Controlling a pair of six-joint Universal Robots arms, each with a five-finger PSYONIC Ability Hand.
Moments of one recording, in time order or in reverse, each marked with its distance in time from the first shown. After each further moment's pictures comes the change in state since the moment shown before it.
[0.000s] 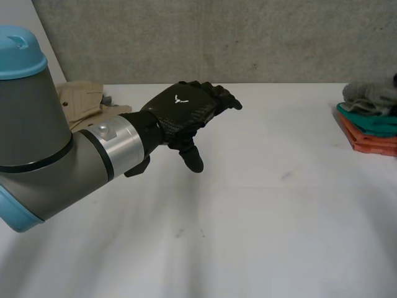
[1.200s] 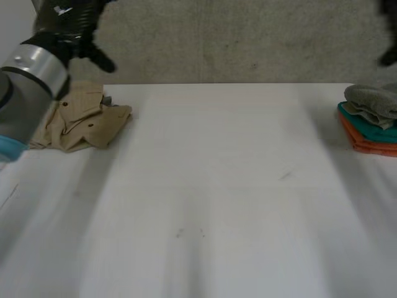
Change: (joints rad) left arm 0.305 -0.012 0.081 0.343 -0.264 -0.084; right arm 0.328 -0.852 0.529 0.490 0.381 -0.319; left_hand -0.004 0.000 -0.001 0.000 -0.002; right_hand -0.723 -0.944 -0.942 -0.957 -0.880
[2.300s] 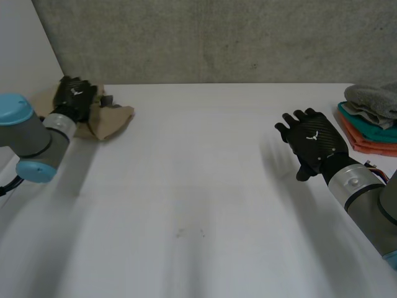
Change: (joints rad) left arm 0.141 -0.537 0.146 0.228 0.056 0.439; right arm 0.223 0.015 0.474 -0.002 0.031 -0.174; left_hand 0.897 0.969 0.958 0.973 0.915; right_hand 0.000 0.000 0.000 0.000 -0.002
